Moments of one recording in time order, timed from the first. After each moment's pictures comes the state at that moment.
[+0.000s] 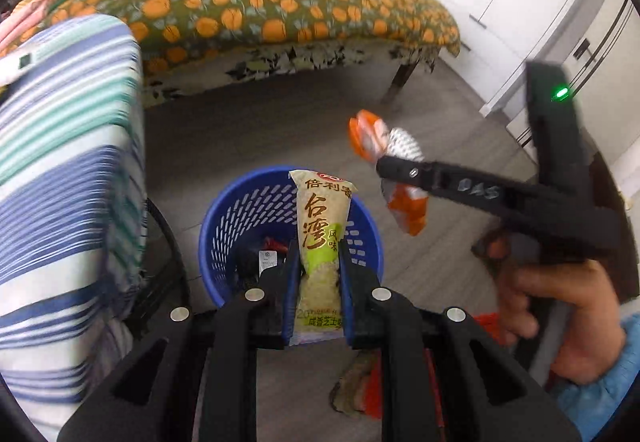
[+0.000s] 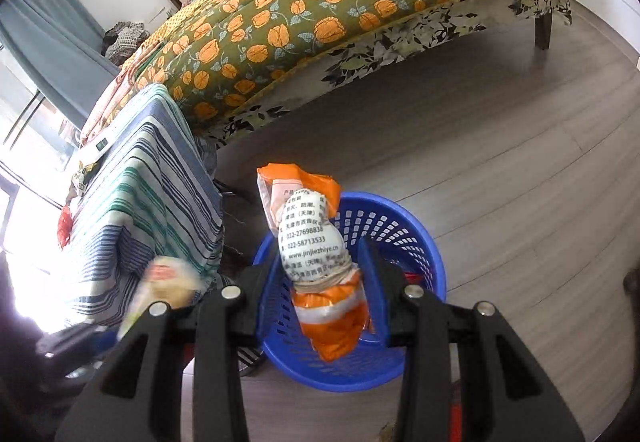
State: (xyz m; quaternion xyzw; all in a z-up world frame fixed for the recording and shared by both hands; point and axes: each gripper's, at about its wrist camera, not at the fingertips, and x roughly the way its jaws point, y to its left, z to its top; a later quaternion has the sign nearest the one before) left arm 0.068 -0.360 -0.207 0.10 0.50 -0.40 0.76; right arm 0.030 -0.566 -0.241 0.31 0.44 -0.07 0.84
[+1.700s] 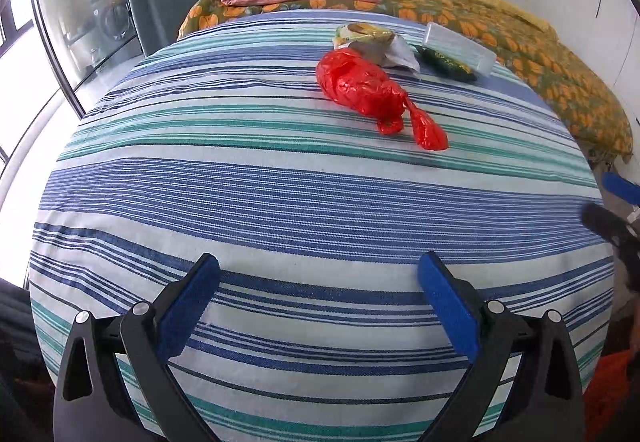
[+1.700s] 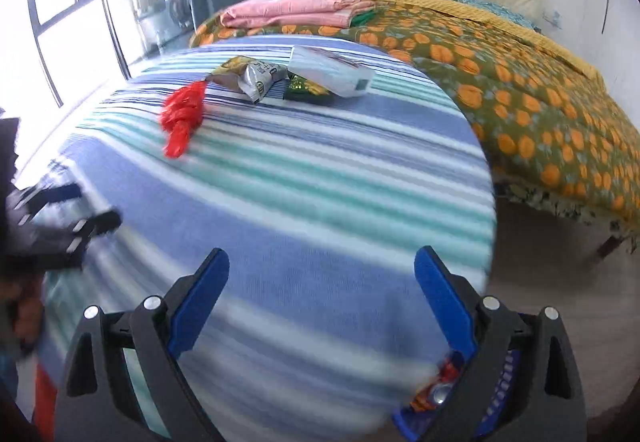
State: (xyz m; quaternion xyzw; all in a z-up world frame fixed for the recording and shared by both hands) left arm 0.172 0.009 -0.165 0.06 0.46 -0.08 0.88; right arm 0.163 -0.260 -0.152 0.00 0.43 0.07 0.90
